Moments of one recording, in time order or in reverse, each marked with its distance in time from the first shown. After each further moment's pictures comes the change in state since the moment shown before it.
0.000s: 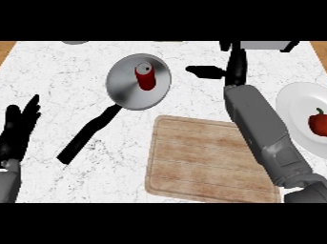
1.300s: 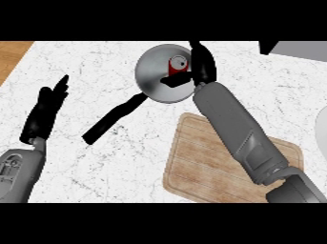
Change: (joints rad) left arm -0.155 -0.043 -0.107 0.026 -0.029 -0.015 0.009; right arm -0.101 0.093 0.221 0.013 0.267 0.046 0.371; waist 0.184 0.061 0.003
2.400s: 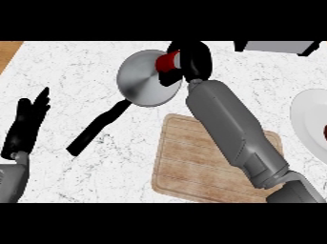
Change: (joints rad) left arm 0.106 0.039 0.053 -0.029 0.027 0.023 0.002; right arm 0.026 0.000 0.091 -0.211 0.386 0.095 0.327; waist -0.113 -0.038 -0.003
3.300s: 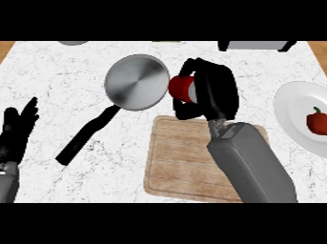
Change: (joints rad) left arm 0.065 0.028 0.032 0.014 0.034 0.017 -0.025; right arm 0.459 -0.026 0.078 -0.858 0.406 0.406 0.177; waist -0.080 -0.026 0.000
